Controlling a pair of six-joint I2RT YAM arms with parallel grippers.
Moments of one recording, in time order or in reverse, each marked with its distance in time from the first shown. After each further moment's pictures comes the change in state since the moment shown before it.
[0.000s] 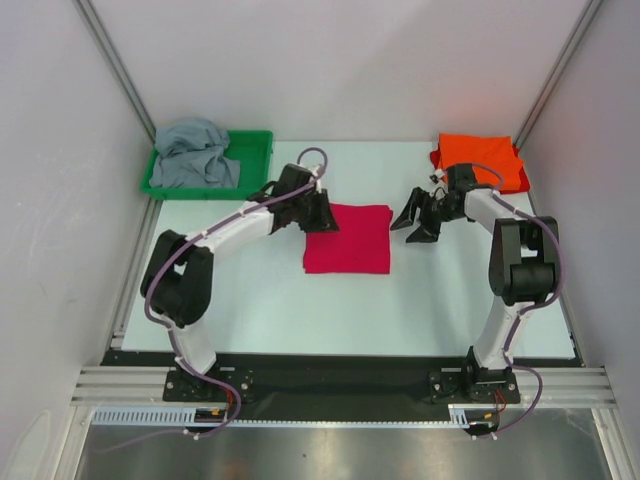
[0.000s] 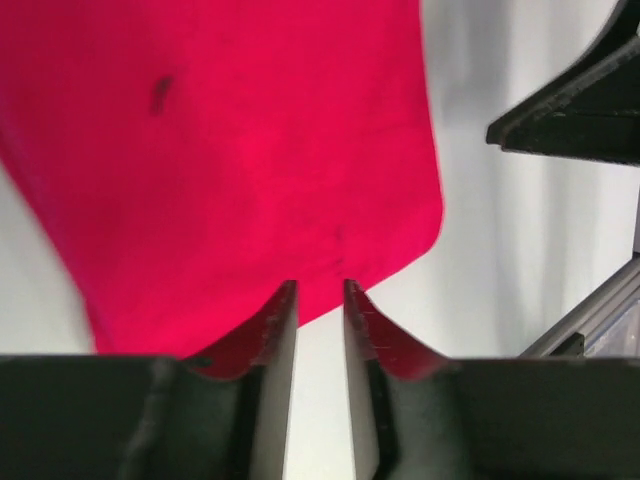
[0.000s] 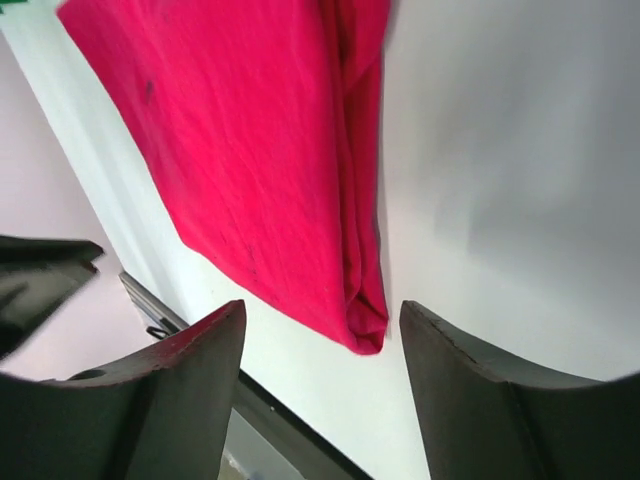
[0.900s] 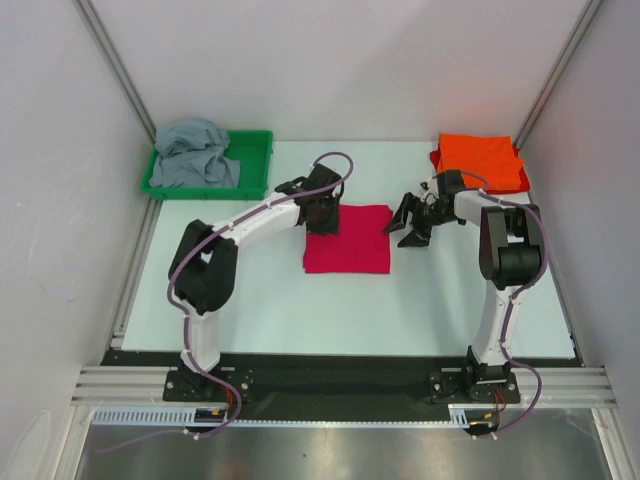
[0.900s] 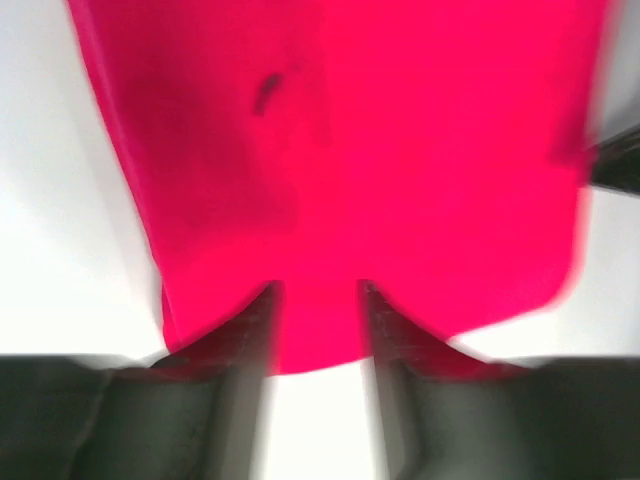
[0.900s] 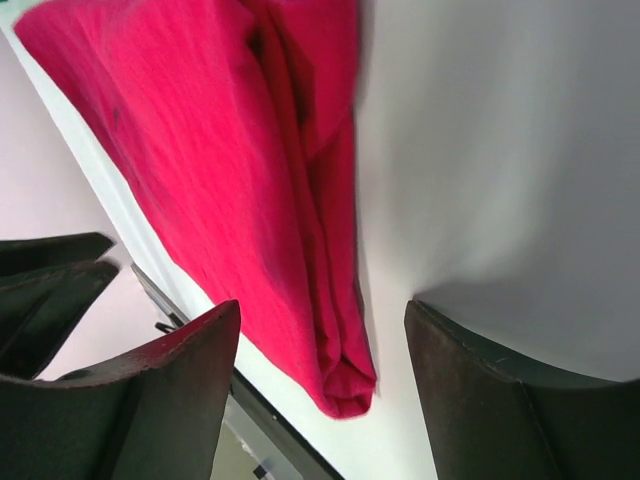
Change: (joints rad) left arm -0.115 0.198 0.272 -0.293 -0.356 0.020; right arm 0.008 0.170 0.054 0.080 -0.073 0.010
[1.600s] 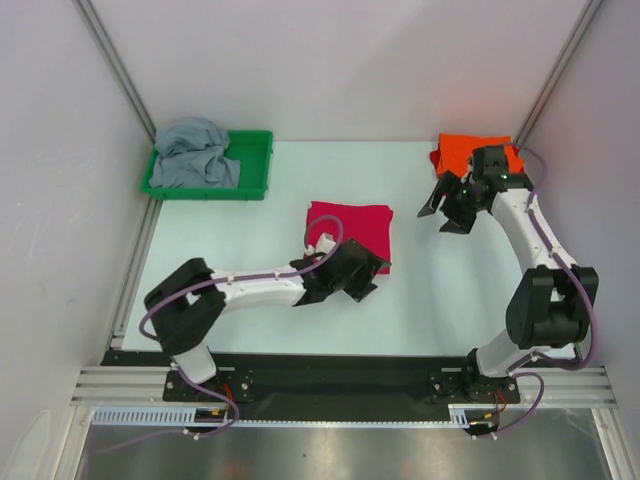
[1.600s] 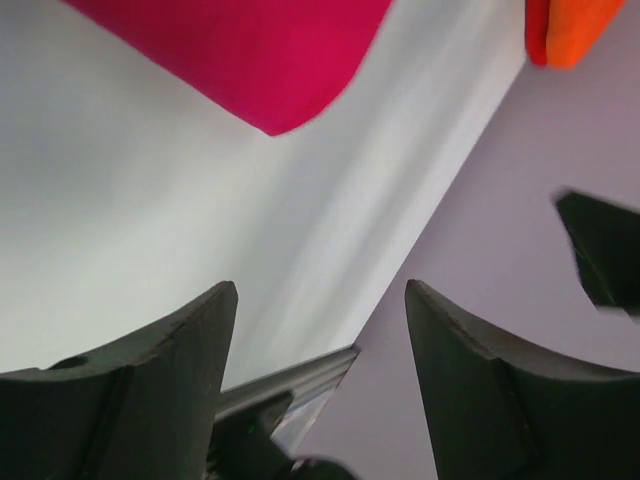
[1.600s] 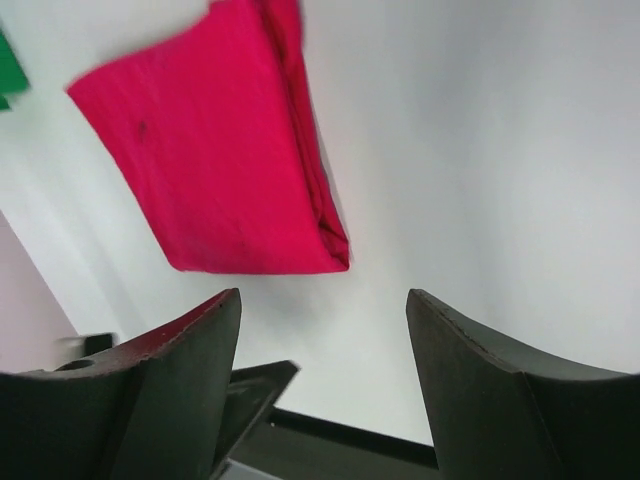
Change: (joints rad) left arm -0.384 -0.309 -0.583 0.589 -0.138 -1.205; right arm -0.043 -0.480 0.003 -0.346 0.409 0.075
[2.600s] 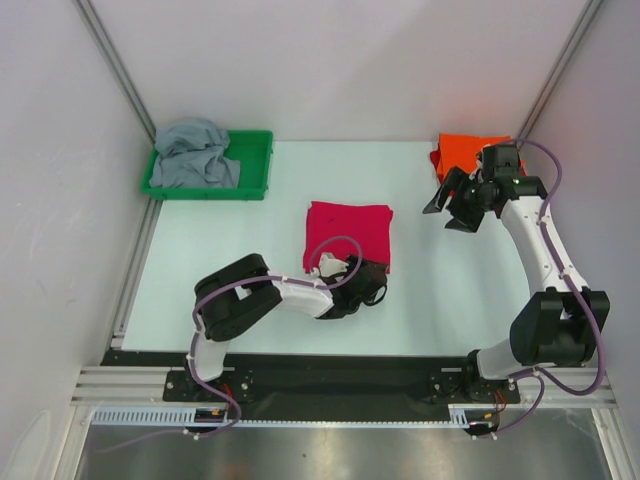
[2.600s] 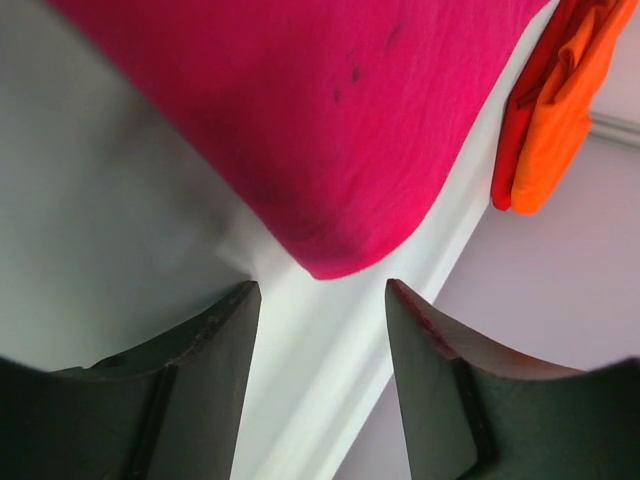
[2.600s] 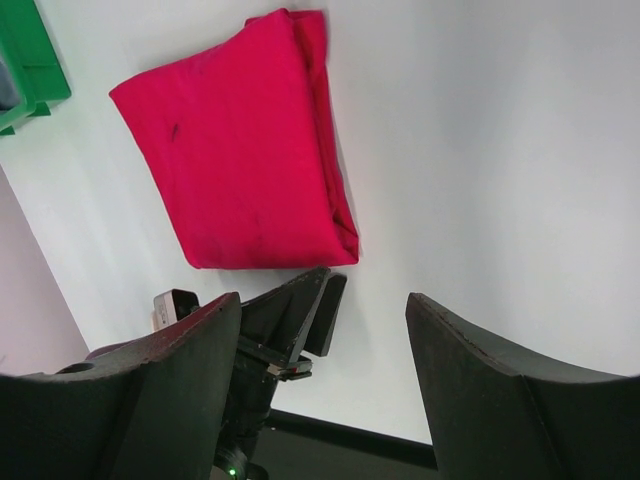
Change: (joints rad) left arm -0.089 0.298 0.027 0.211 -0.360 -0.264; right arm -0.013 -0.119 0.017 -0.039 0.013 -0.010
